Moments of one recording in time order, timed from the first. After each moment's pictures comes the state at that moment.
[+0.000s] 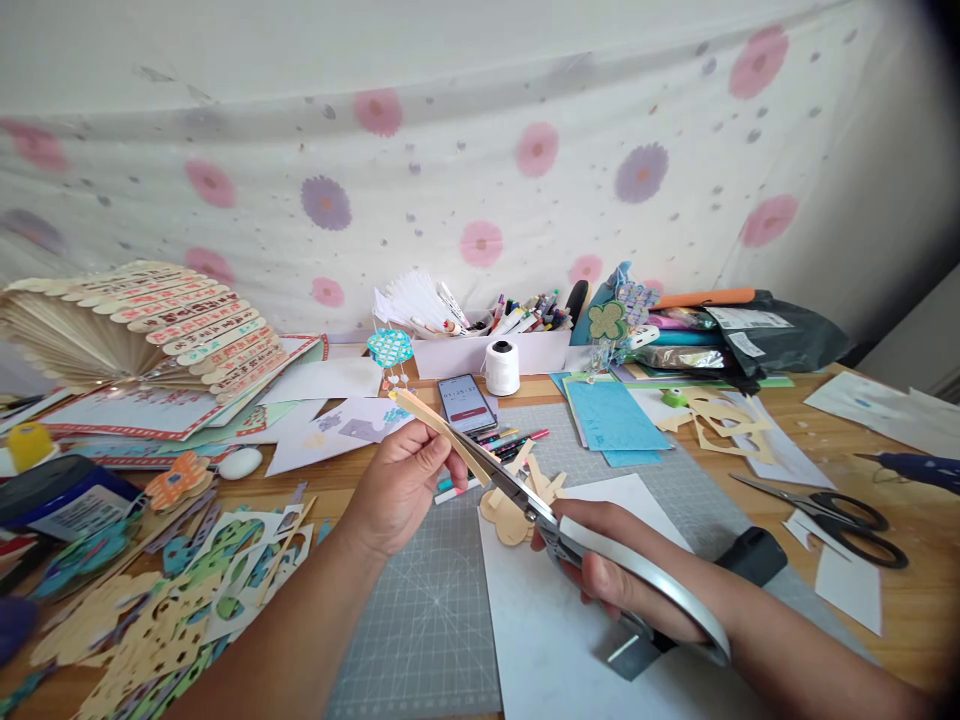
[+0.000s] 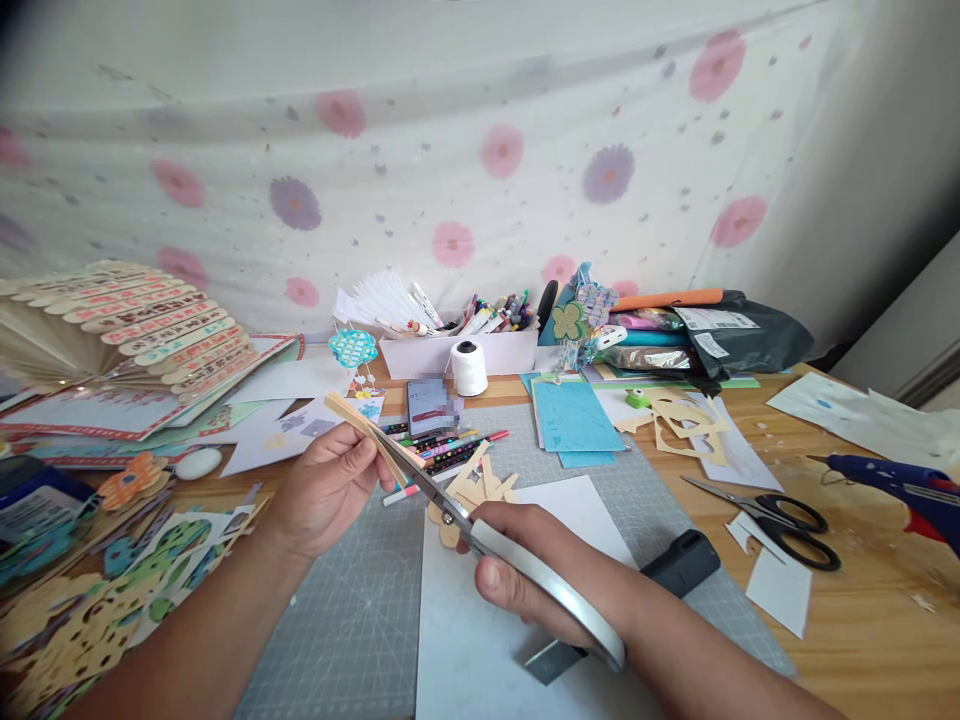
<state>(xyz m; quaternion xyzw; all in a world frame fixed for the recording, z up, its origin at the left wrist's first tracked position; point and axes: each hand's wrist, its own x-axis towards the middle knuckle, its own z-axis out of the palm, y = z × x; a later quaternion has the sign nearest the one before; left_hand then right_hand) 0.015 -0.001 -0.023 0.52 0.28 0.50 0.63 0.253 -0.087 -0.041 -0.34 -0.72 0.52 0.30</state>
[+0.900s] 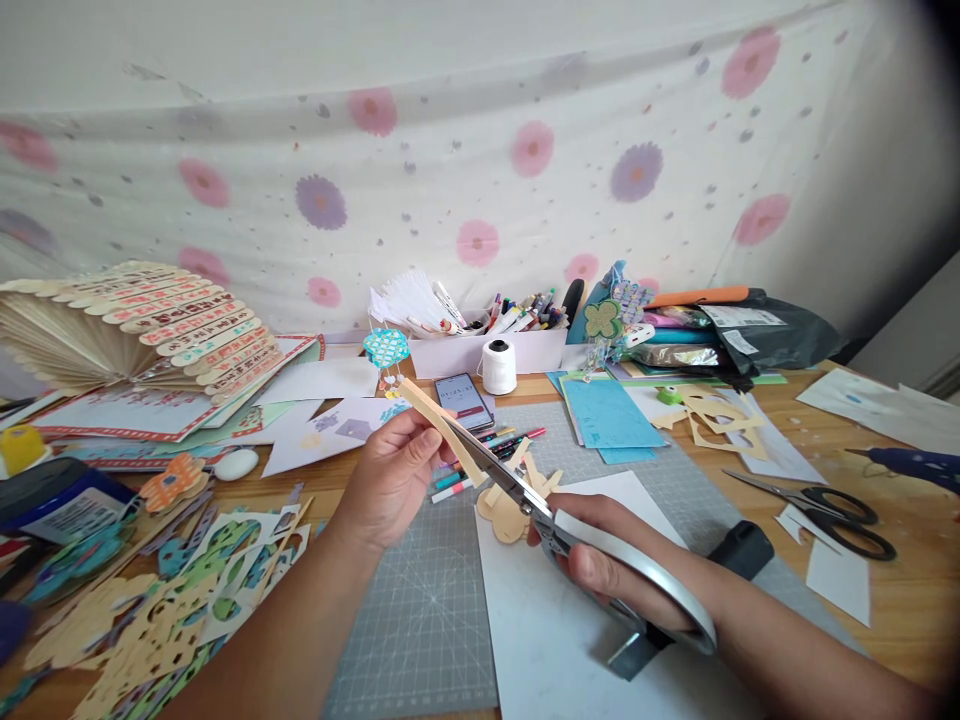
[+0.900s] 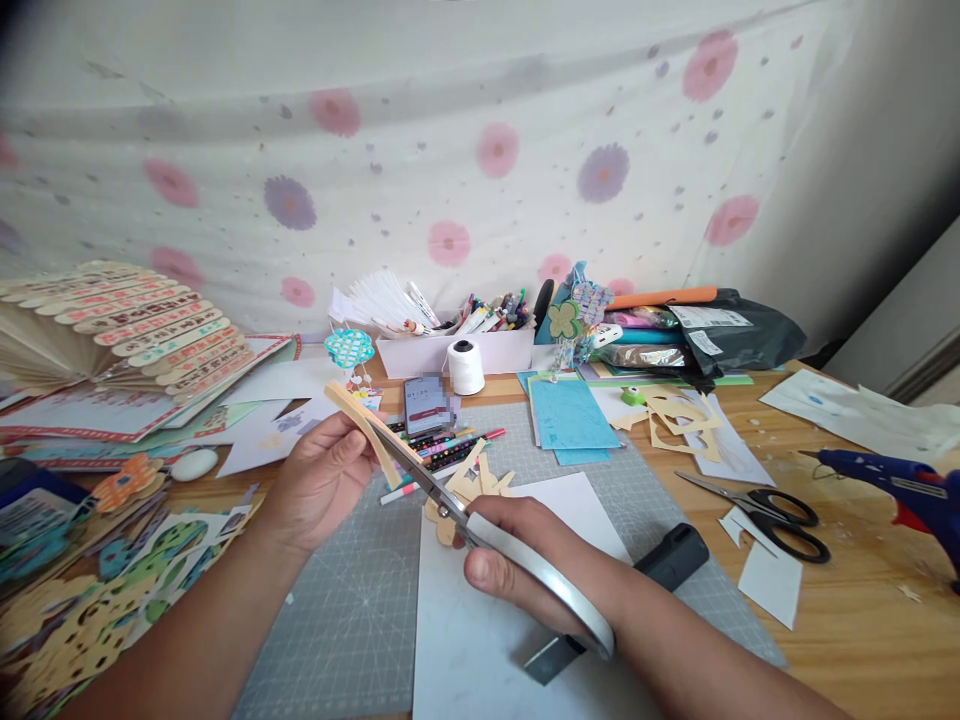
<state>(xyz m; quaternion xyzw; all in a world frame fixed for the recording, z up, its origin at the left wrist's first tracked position) 0.017 0.002 -0.019 0.49 0.26 0.55 0.62 0.251 -0.083 -0.037 -0.33 -0.75 0.48 0.32</state>
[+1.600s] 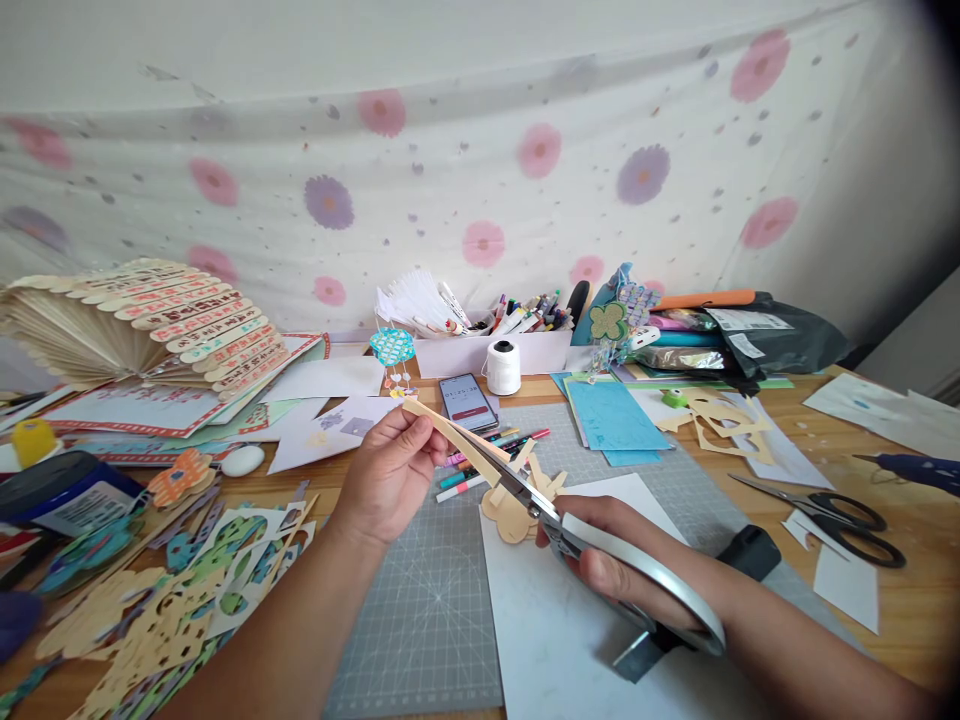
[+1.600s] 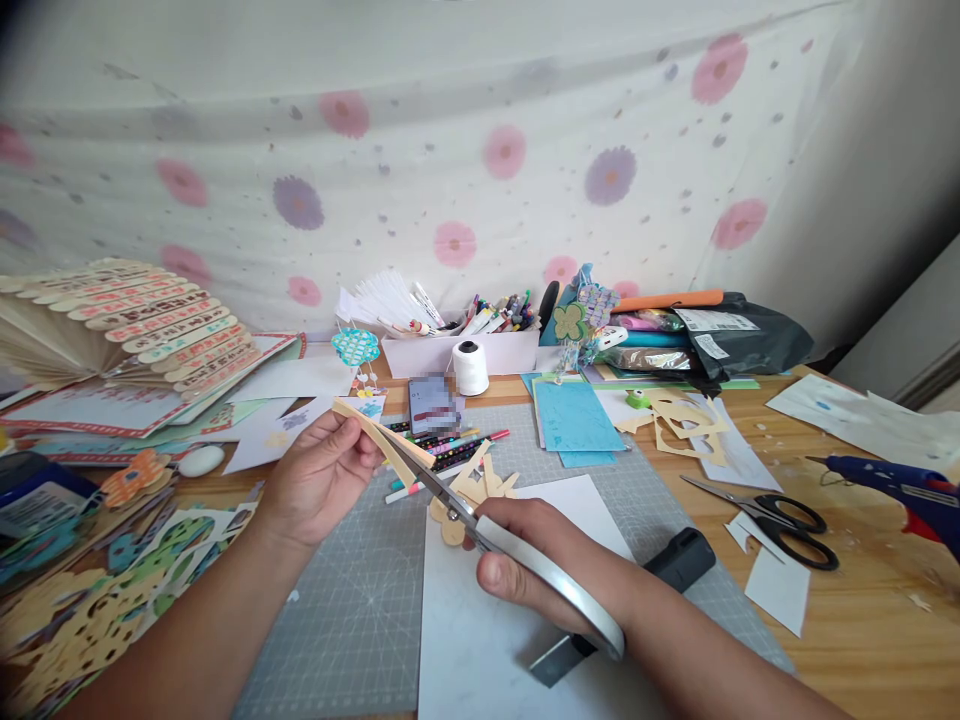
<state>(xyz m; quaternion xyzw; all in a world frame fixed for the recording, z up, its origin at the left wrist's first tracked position) 0.012 0.003 -0.016 0.46 0.26 0.57 0.63 0.252 -0.081 -0.038 -0.35 -0.75 0.48 0.30</state>
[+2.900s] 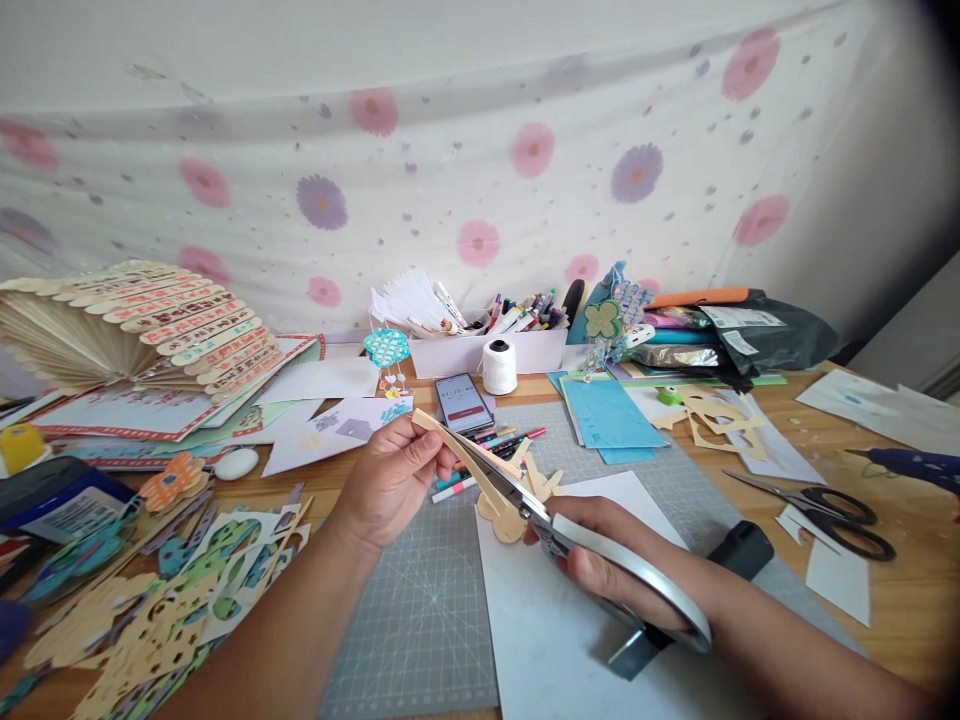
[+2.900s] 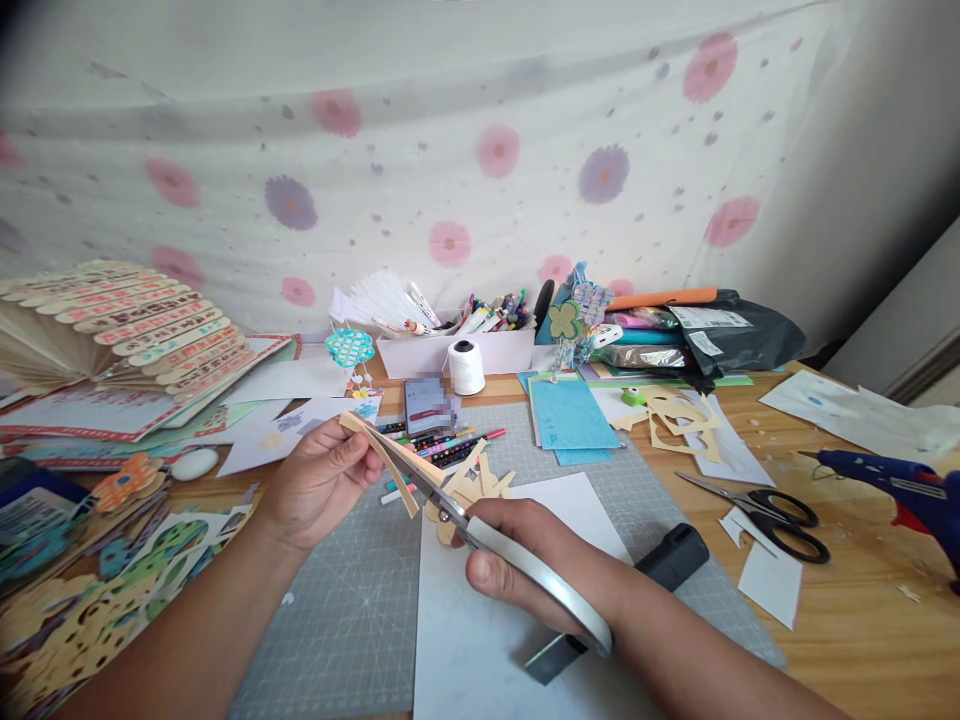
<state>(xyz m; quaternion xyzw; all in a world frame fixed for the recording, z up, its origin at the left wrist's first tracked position) 0.012 0.002 -0.017 0.49 0.28 0.51 0.65 0.251 -0.084 -0.040 -0.34 -0.75 0.46 0.32</state>
